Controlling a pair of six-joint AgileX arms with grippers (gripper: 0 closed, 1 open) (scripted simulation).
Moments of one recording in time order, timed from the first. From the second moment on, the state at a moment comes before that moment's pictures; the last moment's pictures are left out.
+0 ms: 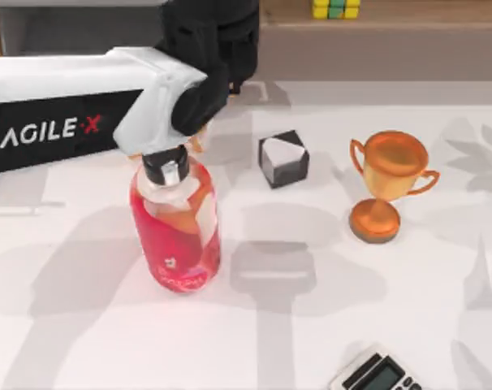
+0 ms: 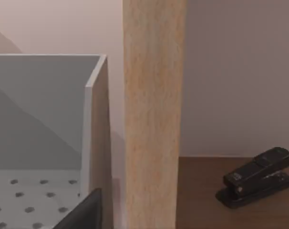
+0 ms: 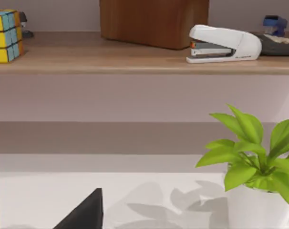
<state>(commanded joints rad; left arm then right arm) -0.66 1.91 1.34 0.59 -0.62 0.02 0.00 0.00 0.00 0.00 0.00 0.00</state>
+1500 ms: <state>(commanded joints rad) -0.79 2.56 1.97 0.61 -0.74 0.01 0.00 0.00 0.00 0.00 0.00 0.00</state>
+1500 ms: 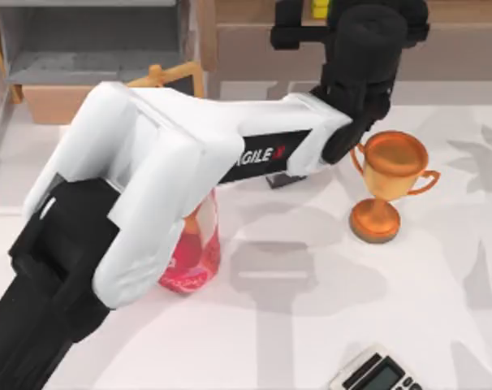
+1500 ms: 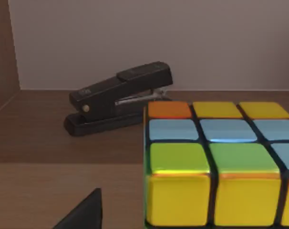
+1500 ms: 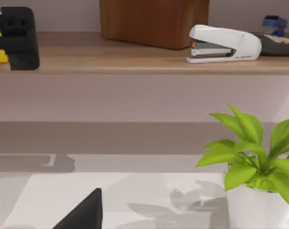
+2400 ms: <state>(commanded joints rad) -0.77 2.63 2.06 0.58 -0.72 0.01 0.00 0.00 0.00 0.00 0.00 0.00</state>
